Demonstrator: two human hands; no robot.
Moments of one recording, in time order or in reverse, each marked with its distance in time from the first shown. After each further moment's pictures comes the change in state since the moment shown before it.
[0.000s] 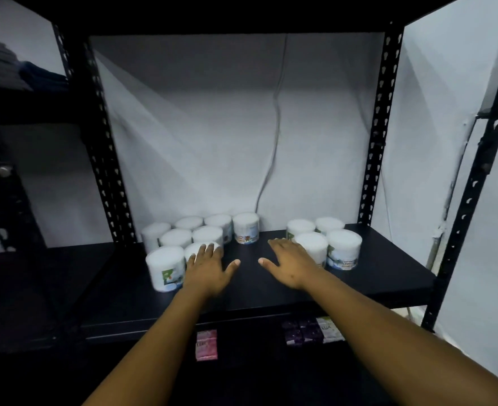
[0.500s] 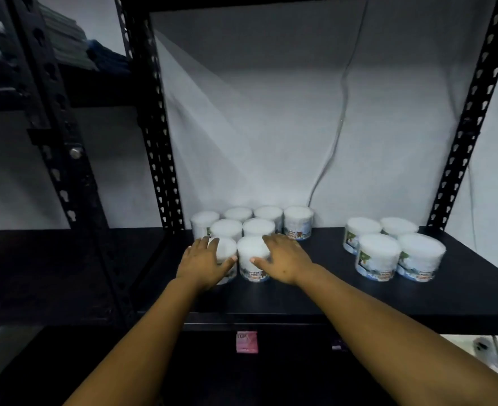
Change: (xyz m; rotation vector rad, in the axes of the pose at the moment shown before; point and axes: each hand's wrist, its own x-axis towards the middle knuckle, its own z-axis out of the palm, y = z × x) left_hand 0.004 -0.128 -0.020 0.030 0.027 -0.095; right_hand 0.082 -0.106 0.056 -0.001 -0.047 -0.128
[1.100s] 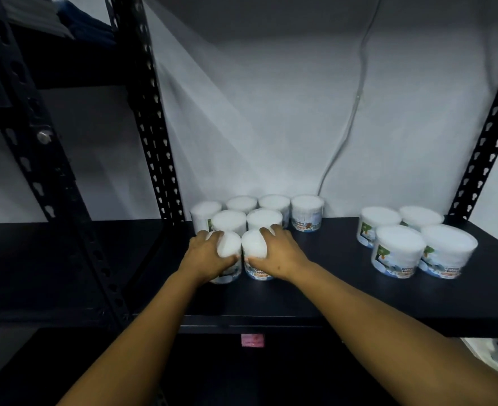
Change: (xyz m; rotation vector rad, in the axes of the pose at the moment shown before) left_hand 0.030 -0.013 0.019 -0.211 -0.045 -0.095; right_hand 0.033 -0.009 0.034 0.160 0.047 0.044
